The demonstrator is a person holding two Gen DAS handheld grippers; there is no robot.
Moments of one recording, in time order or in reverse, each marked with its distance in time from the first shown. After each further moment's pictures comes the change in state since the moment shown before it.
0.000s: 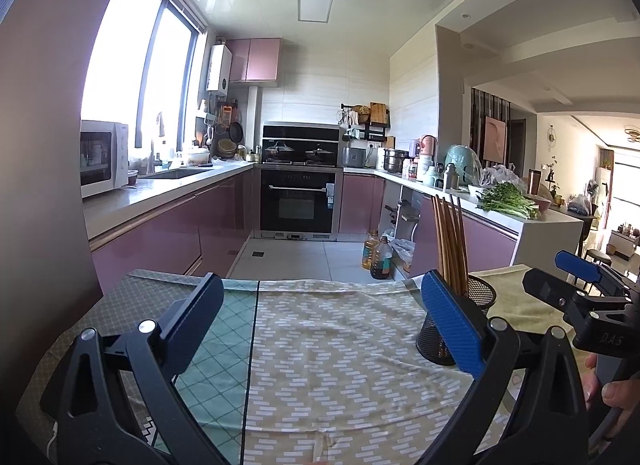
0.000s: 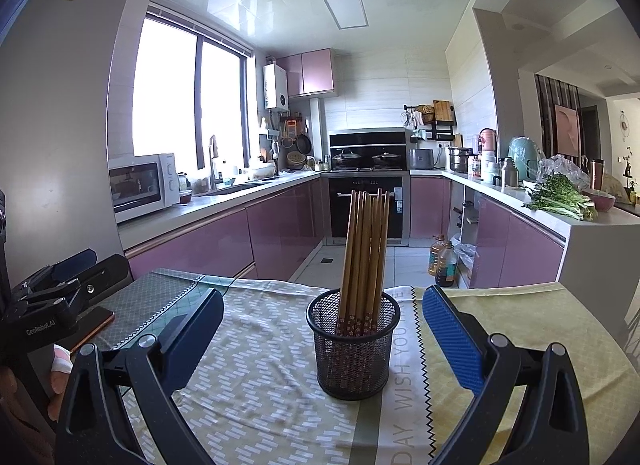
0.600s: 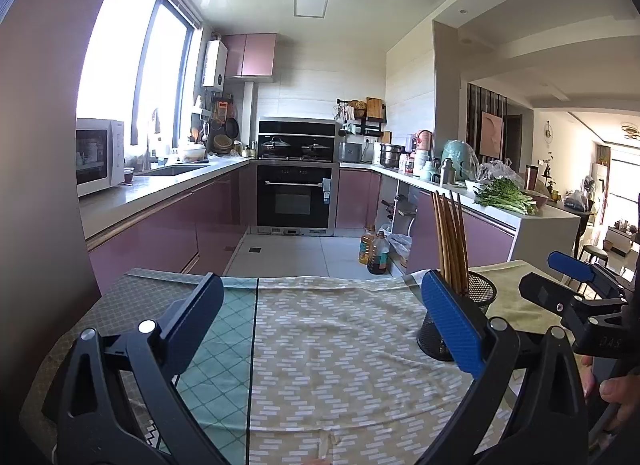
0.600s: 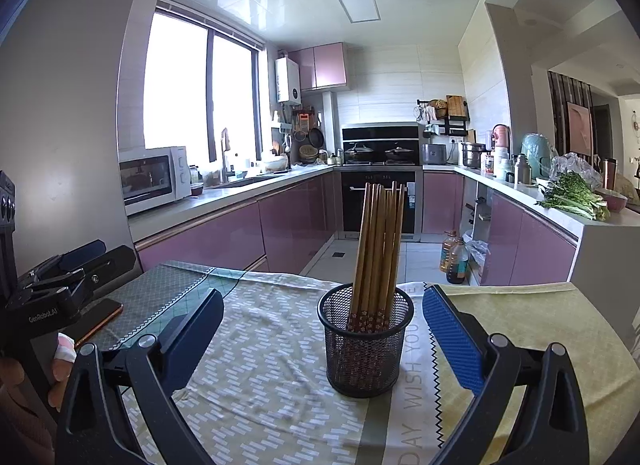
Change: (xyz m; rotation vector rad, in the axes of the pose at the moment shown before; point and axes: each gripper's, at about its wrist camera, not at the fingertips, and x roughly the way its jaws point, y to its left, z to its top) left arm 0.005 0.004 0.000 0.004 0.019 -0.018; right arm 0.004 0.002 0.000 -0.010 0.025 0.050
